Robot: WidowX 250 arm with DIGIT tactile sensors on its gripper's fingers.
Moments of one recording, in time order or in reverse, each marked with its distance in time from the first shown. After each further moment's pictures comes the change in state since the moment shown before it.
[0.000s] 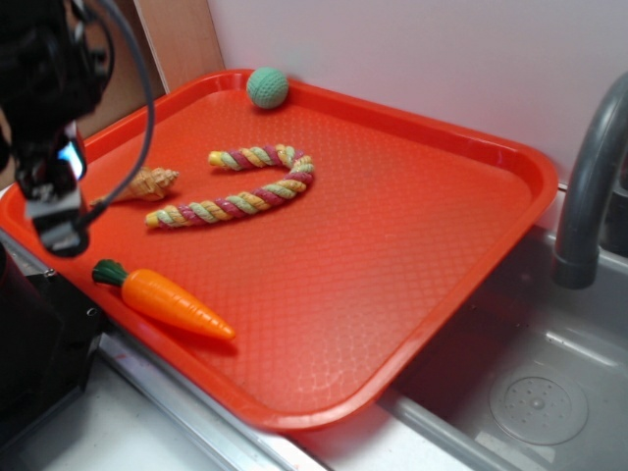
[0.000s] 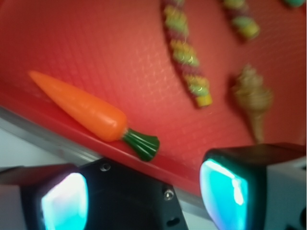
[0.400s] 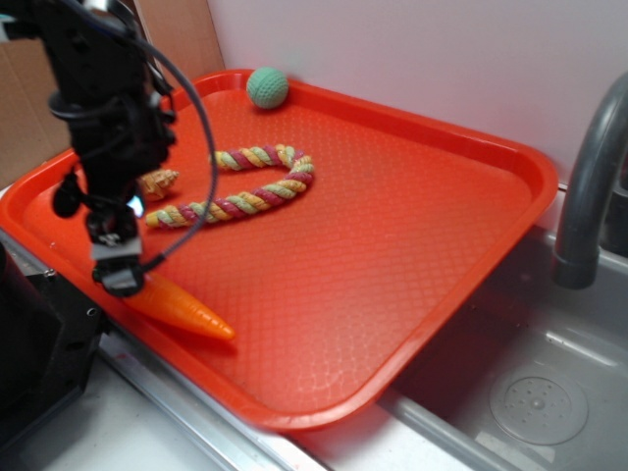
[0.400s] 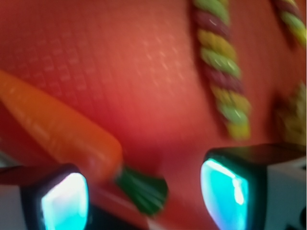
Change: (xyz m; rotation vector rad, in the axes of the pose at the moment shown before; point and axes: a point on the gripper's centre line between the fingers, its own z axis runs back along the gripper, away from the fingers) arm 0.031 -0.011 -0.042 -0.017 0.075 -0.129
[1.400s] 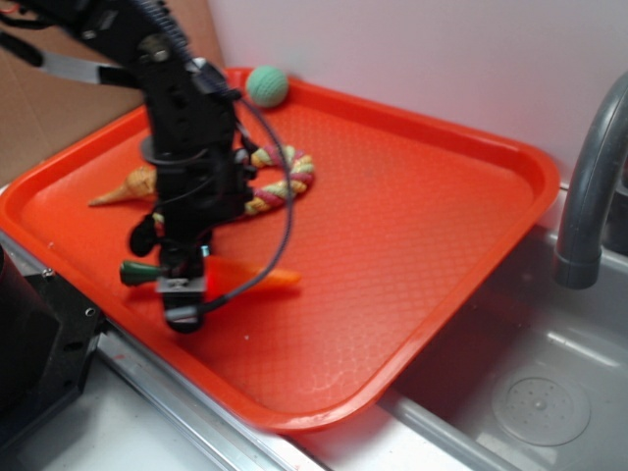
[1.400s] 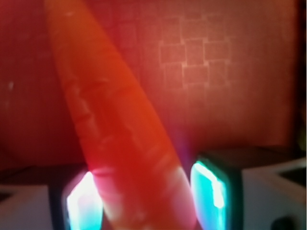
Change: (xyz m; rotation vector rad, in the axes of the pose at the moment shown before) arm 0.034 -0.012 -0.035 -0.066 0.058 -0.098
